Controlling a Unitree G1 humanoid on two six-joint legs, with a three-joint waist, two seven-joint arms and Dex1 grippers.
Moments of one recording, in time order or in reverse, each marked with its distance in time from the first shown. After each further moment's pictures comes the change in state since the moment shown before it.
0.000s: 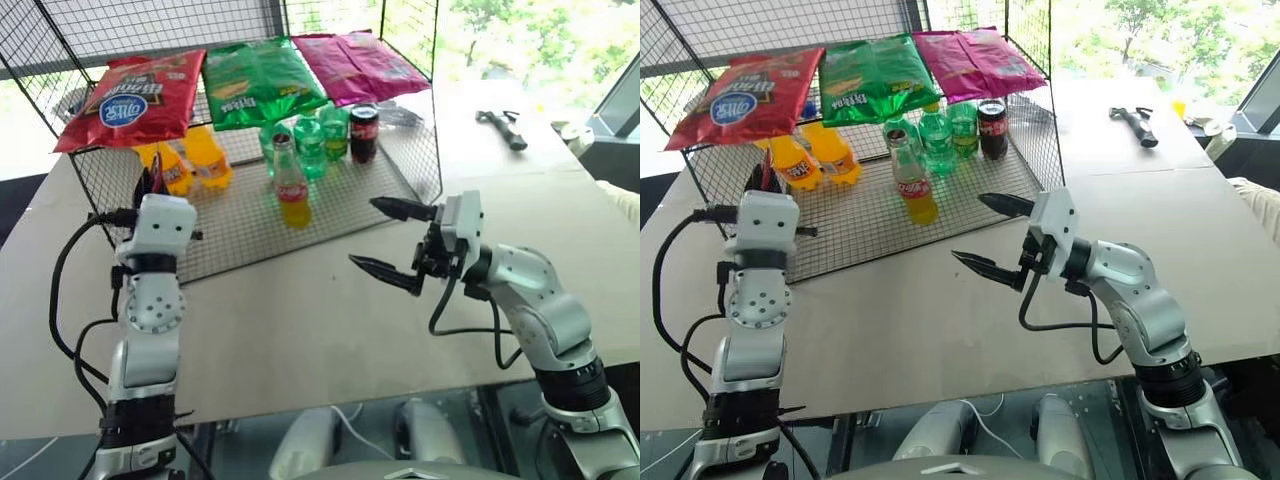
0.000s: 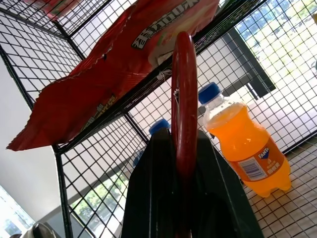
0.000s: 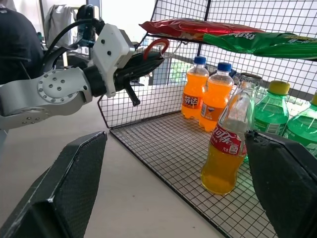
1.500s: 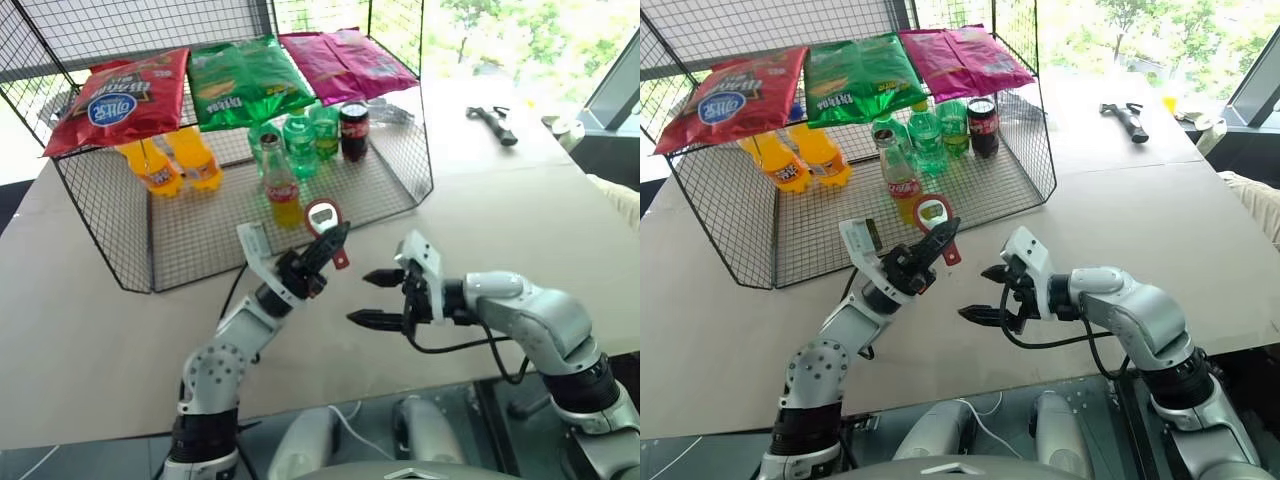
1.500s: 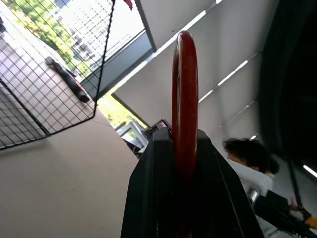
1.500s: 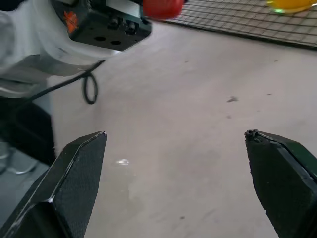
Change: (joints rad) left arm 0.018 -0.254 -0.167 -0.156 -1.533 0.710 -0.711; right arm -0.056 -0.077 0.067 -0.061 0.221 0.748 -0.091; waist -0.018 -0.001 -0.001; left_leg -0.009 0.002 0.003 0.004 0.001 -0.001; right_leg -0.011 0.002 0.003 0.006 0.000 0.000
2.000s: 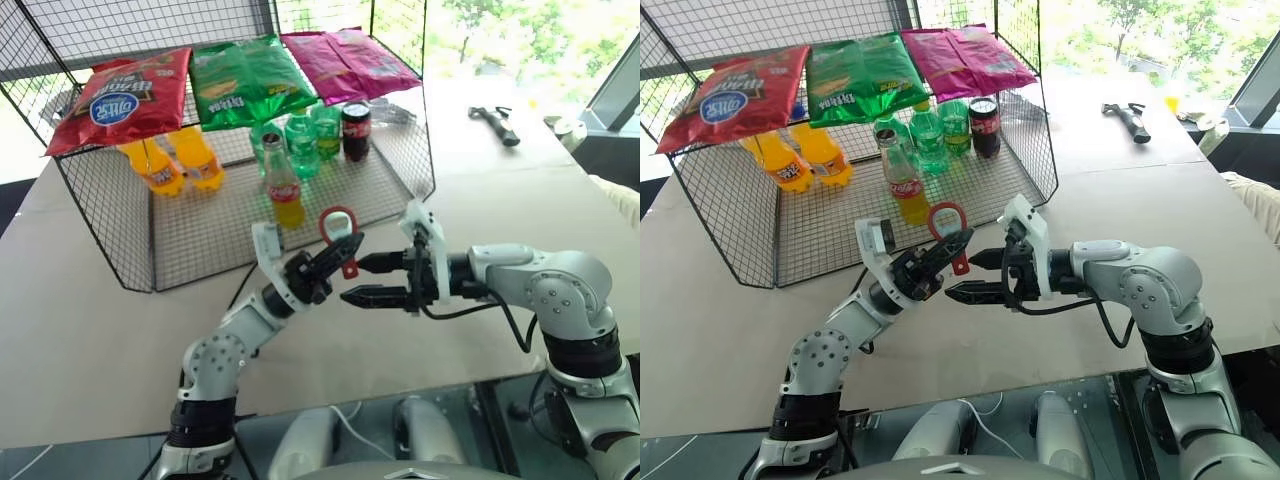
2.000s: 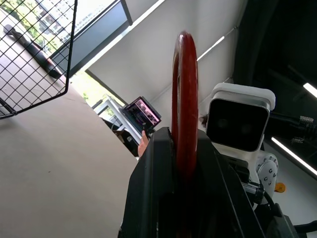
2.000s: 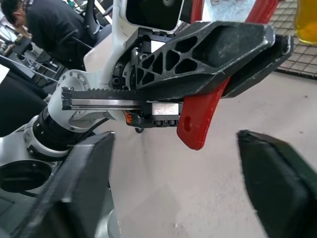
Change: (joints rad) left arm -0.041 0.016 -0.029 0.078 0.067 0.035 -0.128; right arm -0.143 0.046 -0.127 0.021 0.199 0.234 -0.109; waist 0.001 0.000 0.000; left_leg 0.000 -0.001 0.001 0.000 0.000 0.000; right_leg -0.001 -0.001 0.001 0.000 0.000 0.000
